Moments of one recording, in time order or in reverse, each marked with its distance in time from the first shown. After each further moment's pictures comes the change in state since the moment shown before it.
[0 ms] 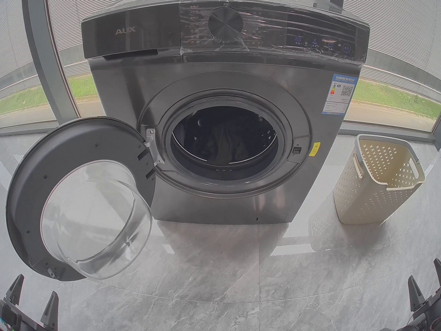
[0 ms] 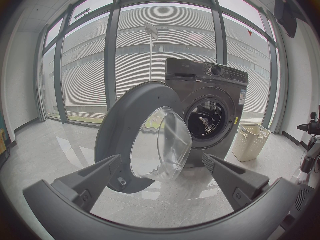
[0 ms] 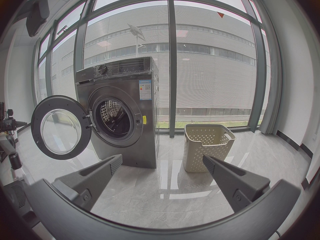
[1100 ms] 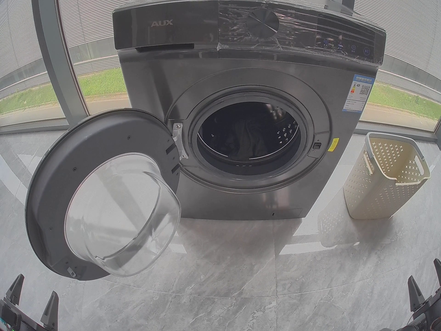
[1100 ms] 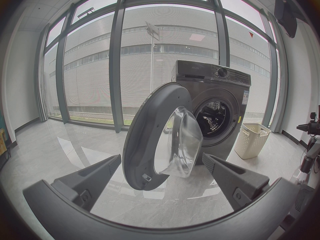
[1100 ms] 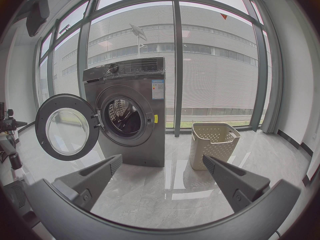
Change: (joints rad) left arm -0.001 0.001 0.000 0.000 0.001 -0.001; right arm 0.000 0.001 0.000 0.000 0.000 0.000
